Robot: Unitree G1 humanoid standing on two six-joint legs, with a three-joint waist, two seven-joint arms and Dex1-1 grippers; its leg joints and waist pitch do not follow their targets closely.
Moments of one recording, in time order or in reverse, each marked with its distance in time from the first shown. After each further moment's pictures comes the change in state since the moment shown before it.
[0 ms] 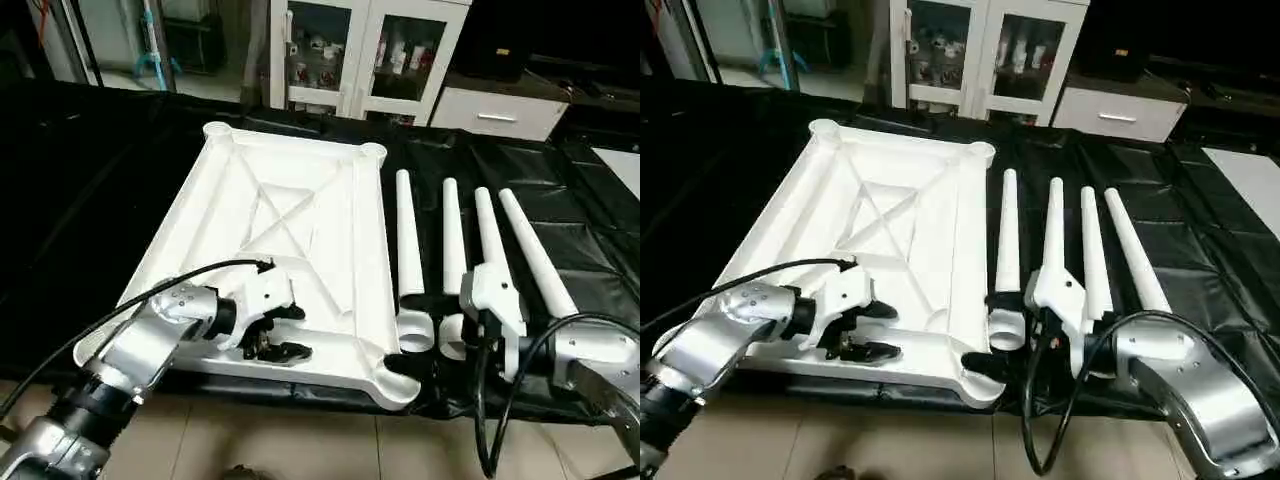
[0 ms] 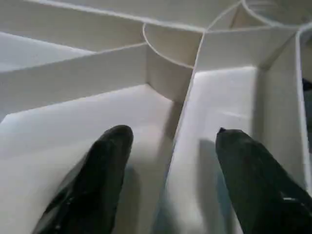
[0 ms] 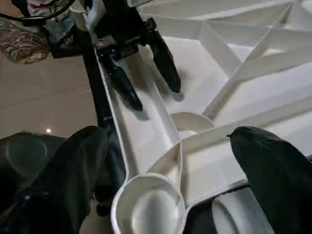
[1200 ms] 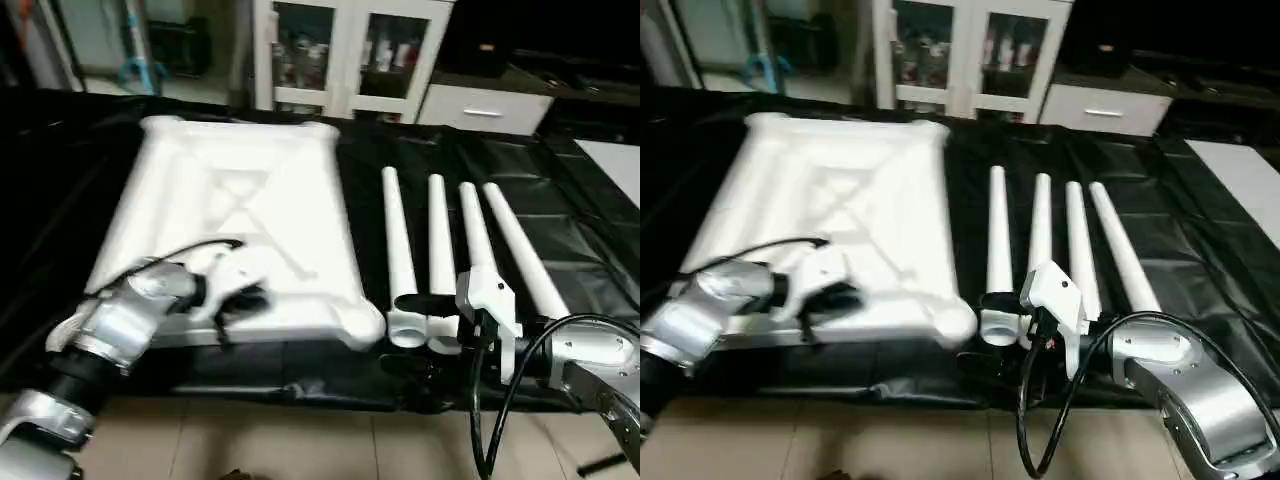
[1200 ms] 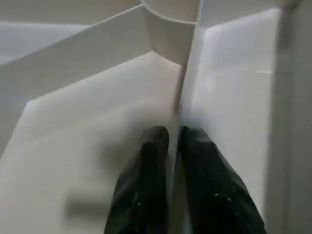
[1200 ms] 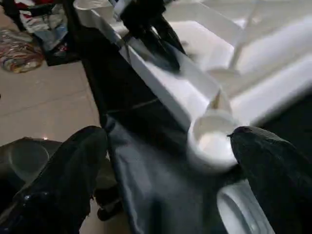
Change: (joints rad) left arm -0.072 0.082 0.077 0.190 0.119 -0.074 0.123; right arm 0.000 0.007 0.003 -0.032 0.005 0.023 -0.022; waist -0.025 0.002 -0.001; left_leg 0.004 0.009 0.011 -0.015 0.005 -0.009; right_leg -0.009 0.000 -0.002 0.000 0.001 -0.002
